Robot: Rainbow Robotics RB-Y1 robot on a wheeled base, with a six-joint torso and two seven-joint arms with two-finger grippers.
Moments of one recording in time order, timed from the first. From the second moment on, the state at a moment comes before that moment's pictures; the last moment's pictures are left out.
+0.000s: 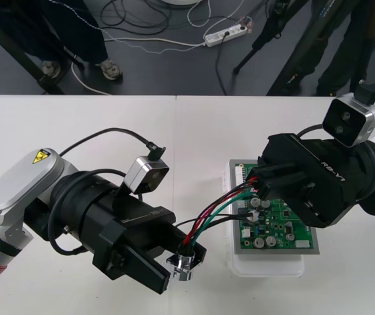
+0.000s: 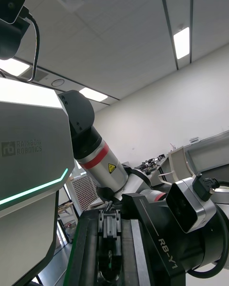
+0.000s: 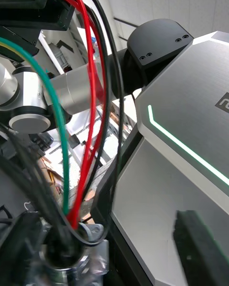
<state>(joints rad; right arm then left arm) -0.27 -0.50 0.16 -1.72 0.64 -1.57 -0.38 -0.31 0.58 -0.49 -1.75 -0.75 -1.53 0.85</state>
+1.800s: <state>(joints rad) -0.27 -0.49 0.10 -1.72 0.68 -1.57 -0.43 -0.31 0.59 -0.35 -1.75 -0.83 -1.53 0.85</state>
